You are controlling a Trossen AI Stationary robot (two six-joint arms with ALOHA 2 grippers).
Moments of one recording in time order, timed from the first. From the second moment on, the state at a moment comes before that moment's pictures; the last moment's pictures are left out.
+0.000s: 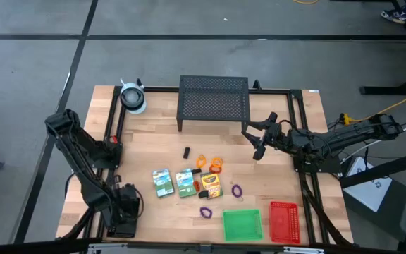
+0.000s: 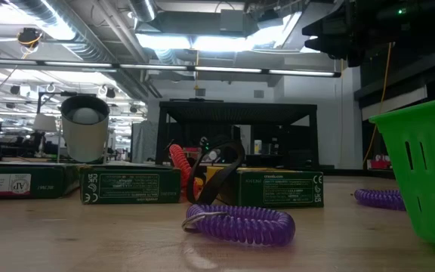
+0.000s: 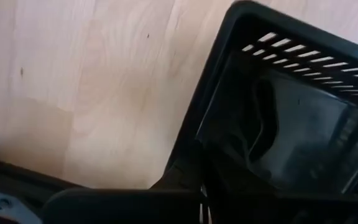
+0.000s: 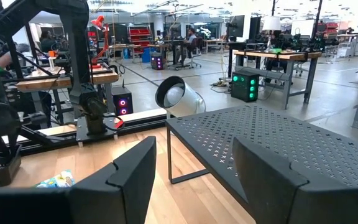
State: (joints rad) left arm -1.10 1.43 0.86 -0.89 -0.06 -1.41; right arm 0.20 0.88 0.33 0.56 0.59 0.04
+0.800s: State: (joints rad) left arm -1.09 1.40 0.85 -0.78 -0.15 -1.46; right arm 0.20 0.88 0.33 0.56 0.59 0.04
